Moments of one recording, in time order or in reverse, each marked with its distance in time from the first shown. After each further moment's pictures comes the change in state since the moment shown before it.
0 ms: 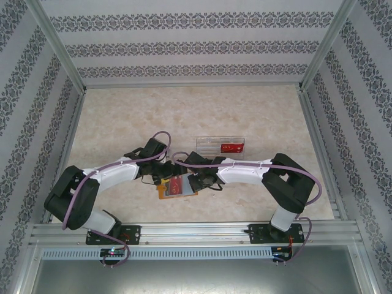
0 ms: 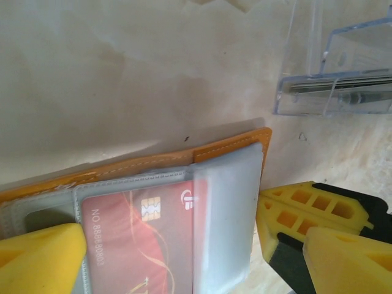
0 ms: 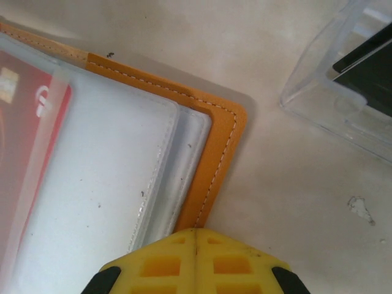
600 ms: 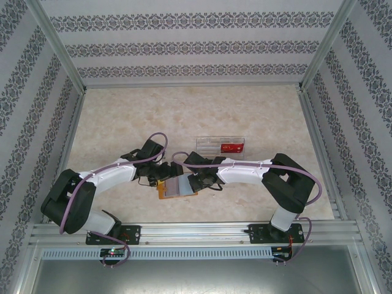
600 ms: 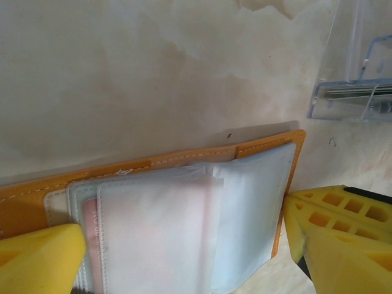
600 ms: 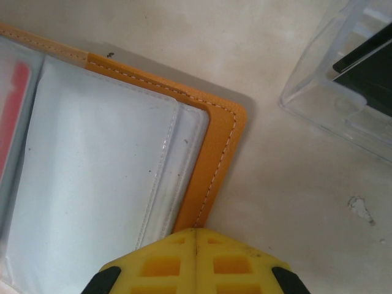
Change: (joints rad) left arm 0.021 -0.041 -0.026 -0.054 -0.055 0.006; right arm 0.000 0.000 0.000 0.000 0.000 0.000
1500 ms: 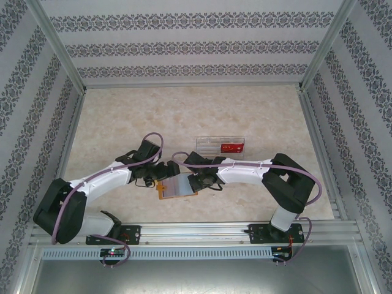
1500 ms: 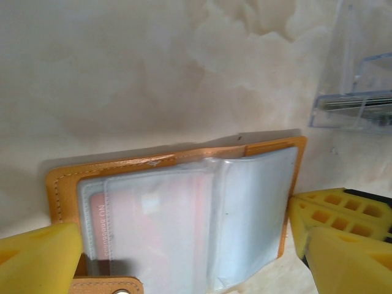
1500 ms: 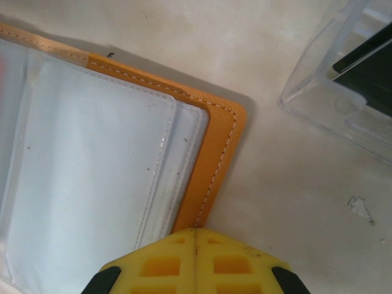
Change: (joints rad) left arm 0.001 -0.105 -0.012 -0.064 -0.092 -0.008; right arm 0.000 0.000 0.000 0.000 0.000 0.000
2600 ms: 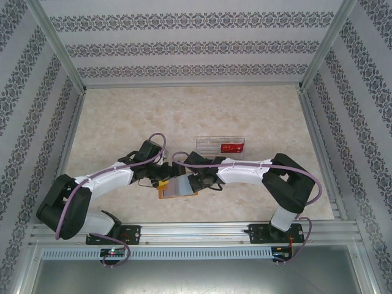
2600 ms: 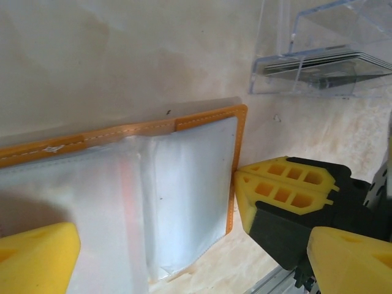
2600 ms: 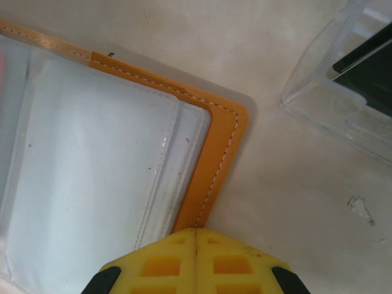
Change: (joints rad) left arm 0.000 0.049 -0.033 0.151 0.201 -0.023; right arm 0.000 -0.001 0.000 0.000 0.000 0.000
